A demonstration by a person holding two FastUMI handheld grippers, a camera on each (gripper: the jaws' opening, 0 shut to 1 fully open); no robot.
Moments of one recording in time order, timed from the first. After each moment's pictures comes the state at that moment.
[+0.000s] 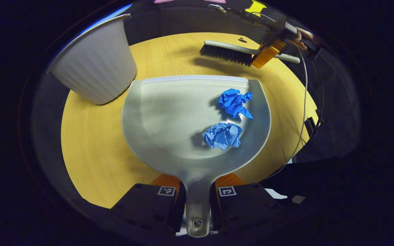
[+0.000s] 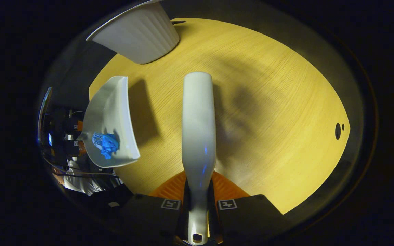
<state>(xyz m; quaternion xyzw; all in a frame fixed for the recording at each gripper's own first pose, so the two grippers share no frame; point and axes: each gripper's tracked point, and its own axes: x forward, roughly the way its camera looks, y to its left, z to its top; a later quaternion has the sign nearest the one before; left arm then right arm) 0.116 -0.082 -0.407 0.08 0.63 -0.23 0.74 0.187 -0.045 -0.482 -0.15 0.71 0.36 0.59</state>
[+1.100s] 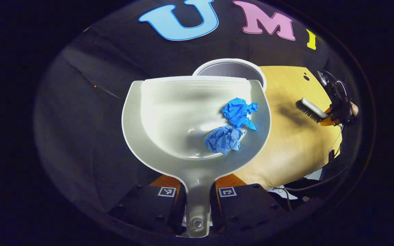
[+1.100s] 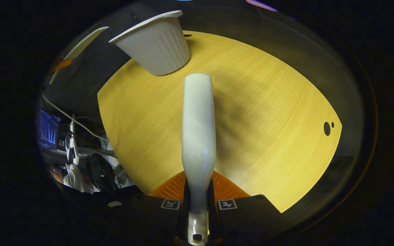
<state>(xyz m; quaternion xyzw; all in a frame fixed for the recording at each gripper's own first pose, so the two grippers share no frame) 0.281 0.003 -0.312 0.21 0.61 -0.02 0.77 0.184 -0.056 -0.461 -0.13 0.68 0.36 0.63</state>
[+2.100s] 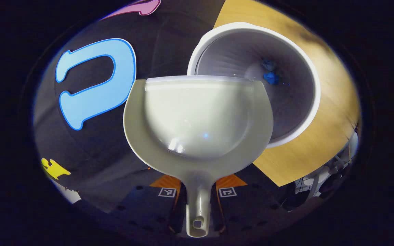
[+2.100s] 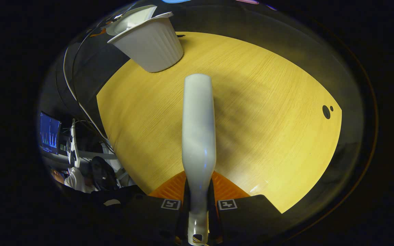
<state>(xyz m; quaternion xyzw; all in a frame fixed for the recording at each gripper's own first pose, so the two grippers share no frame) 0.350 -0.032 -0.316 0.61 0.55 -0.03 0.57 0.162 -0.096 -0.469 -0.10 0.67 0.35 0.65</state>
